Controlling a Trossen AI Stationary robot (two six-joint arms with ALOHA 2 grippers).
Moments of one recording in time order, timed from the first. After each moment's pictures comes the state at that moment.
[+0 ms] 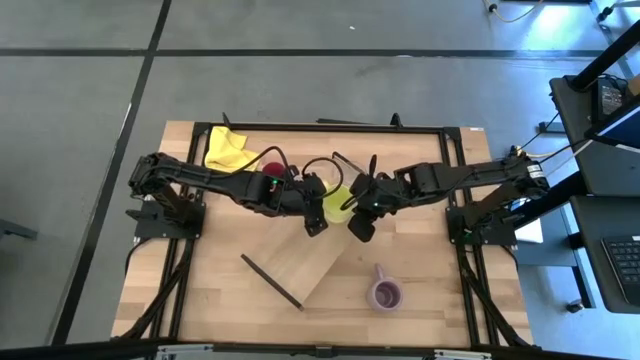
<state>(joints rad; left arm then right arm) -0.15 1.67 1.57 -0.84 -0.50 -0.51 0.14 1.54 1.50 -0.97 0.15 0.65</state>
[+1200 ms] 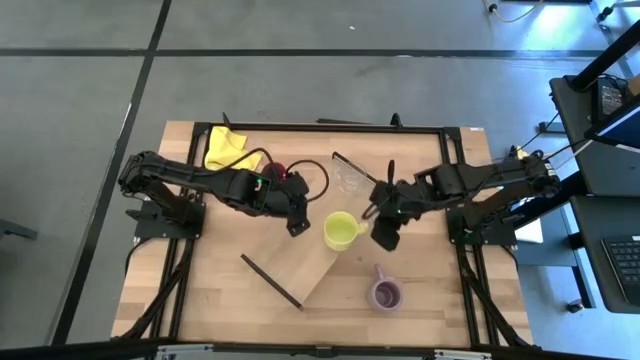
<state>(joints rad) -0.19 1.59 1.56 -1.07 -0.50 -0.61 0.22 1.44 1.50 -1.16 0.07 0.73</state>
